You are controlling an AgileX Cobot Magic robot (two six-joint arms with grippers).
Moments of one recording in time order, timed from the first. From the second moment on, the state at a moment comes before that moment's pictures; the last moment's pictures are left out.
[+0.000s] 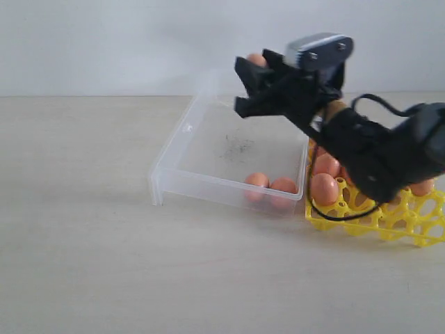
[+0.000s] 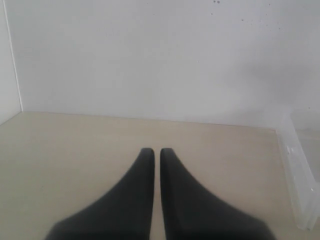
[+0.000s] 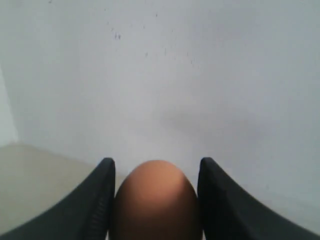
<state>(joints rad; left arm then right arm) 0.07 0.00 0.00 0.34 0.13 -0.40 0.39 1.98 -0.88 -0.28 -1.19 0.23</state>
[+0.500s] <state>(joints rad) 0.07 0.00 0.00 0.34 0.13 -0.40 -0.07 1.92 -0.44 -0.83 -1.20 0.47</state>
